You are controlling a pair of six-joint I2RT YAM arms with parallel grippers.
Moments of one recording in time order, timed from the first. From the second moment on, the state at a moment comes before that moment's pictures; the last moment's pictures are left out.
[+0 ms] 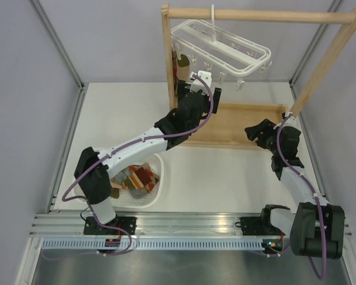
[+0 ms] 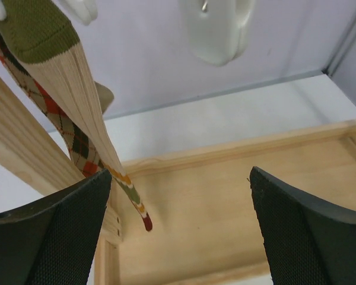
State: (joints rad) left arm -0.93 1.70 1.52 0.10 -0.63 -0.06; right arm -0.10 1.09 0.50 0.24 -0.29 0.56
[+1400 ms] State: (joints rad) left arm -0.73 1.99 1.70 0.17 -0.62 -0.05; right arm -0.25 1.18 0.41 0.41 -0.50 0.58
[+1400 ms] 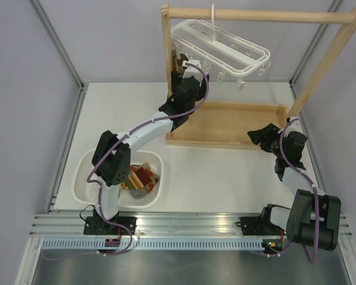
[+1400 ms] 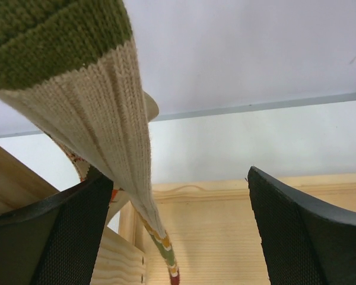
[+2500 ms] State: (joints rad) left arm -0.67 1.91 1.56 0.18 -0.58 -0.12; right arm -0.25 1.18 0.40 0.42 -0.50 0.57
